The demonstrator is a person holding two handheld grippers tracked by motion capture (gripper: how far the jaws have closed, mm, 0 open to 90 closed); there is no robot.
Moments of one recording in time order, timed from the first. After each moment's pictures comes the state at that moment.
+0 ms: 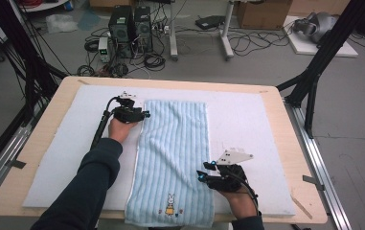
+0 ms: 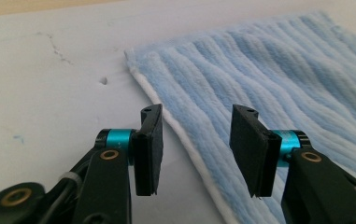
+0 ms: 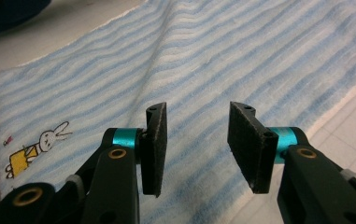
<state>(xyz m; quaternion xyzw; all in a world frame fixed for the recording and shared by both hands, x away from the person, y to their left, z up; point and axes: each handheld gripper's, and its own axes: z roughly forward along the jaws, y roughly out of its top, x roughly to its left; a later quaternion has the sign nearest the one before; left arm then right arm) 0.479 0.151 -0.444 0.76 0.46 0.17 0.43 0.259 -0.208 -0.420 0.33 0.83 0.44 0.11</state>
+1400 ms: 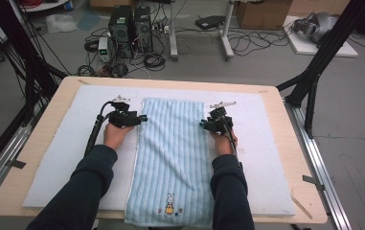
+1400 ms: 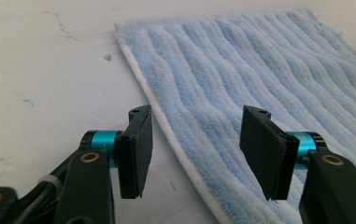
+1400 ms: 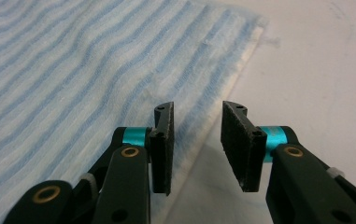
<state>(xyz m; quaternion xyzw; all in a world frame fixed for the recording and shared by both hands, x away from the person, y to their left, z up) 0.458 0.167 -0.444 0.74 0.48 0.14 0.45 0.450 -0.197 -0.441 0.48 0.78 0.36 0.18</state>
